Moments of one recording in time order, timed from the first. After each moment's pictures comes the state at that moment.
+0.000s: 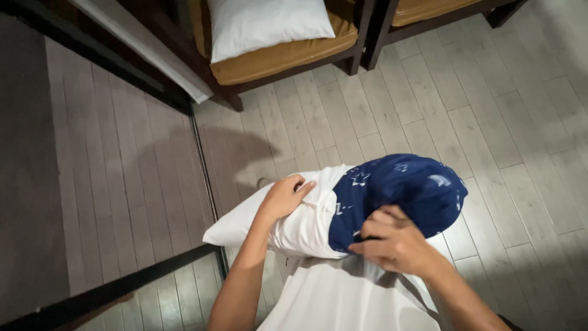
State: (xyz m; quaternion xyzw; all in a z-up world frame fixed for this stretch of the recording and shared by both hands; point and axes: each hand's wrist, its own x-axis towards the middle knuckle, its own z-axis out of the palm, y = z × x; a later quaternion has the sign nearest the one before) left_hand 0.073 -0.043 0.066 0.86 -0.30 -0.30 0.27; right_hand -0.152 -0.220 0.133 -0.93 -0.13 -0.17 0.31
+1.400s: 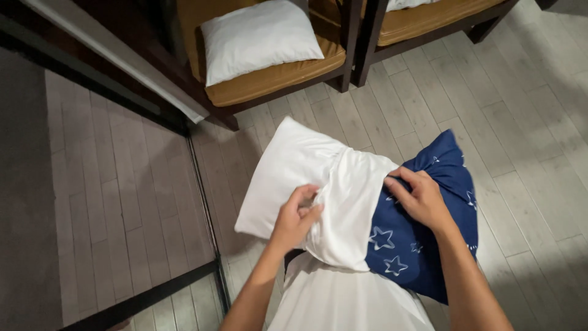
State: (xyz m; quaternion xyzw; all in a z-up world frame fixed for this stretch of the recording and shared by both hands) left_hand 0.036 -0.055 0.064 0.68 -0.20 -0.38 0.60; right_hand -0.131 -0.319 0.076 -0.86 0.31 -0.04 0.41
